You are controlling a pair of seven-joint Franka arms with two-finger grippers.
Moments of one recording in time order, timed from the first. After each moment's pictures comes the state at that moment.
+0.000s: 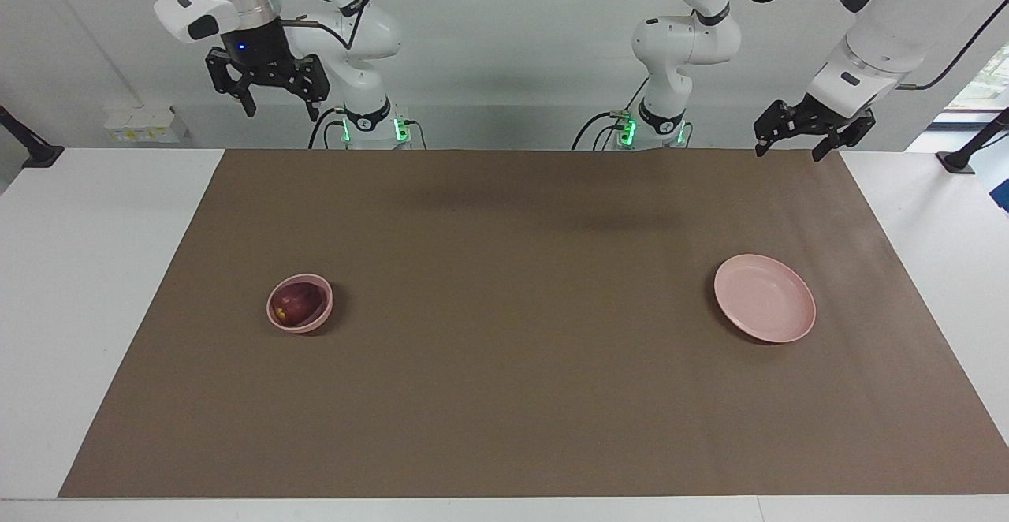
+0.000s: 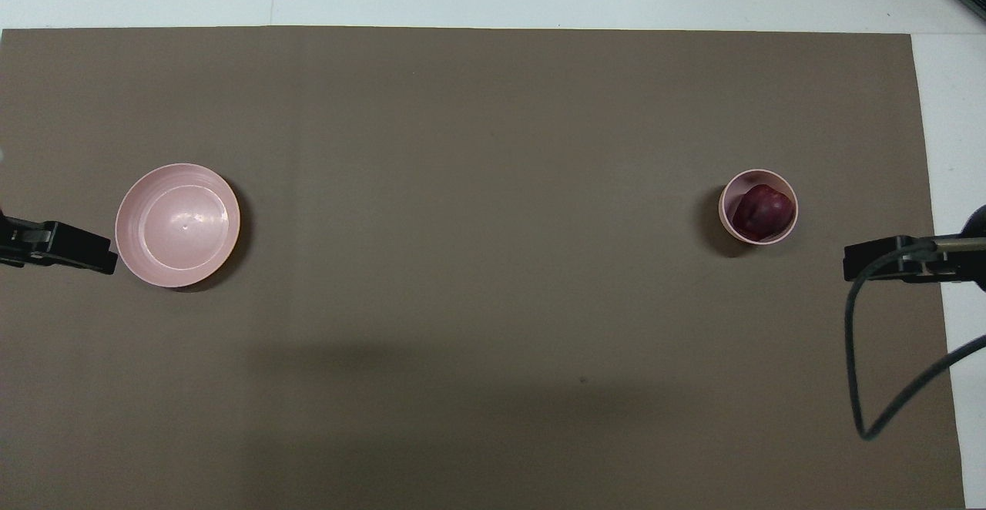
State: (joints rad) left arm -0.07 -0.06 0.03 -1.63 -0.02 1.45 0.10; right arm 0.05 -0.14 0.07 -1.59 -0.06 1.44 0.15
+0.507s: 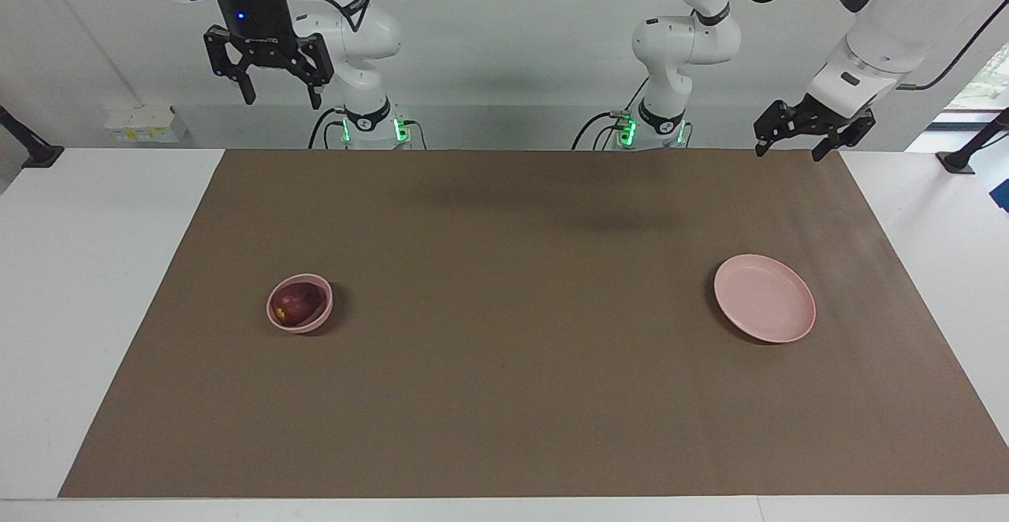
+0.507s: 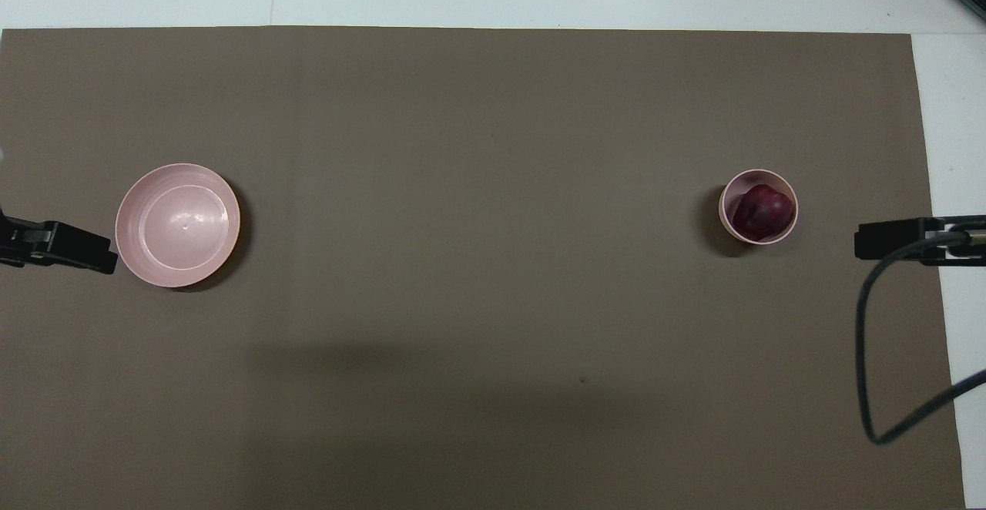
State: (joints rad) left arm -0.07 -0.06 0.03 -1.63 -0.02 1.45 0.10; right arm 0.04 -0.14 0.07 -1.52 -0.07 1.47 0.12
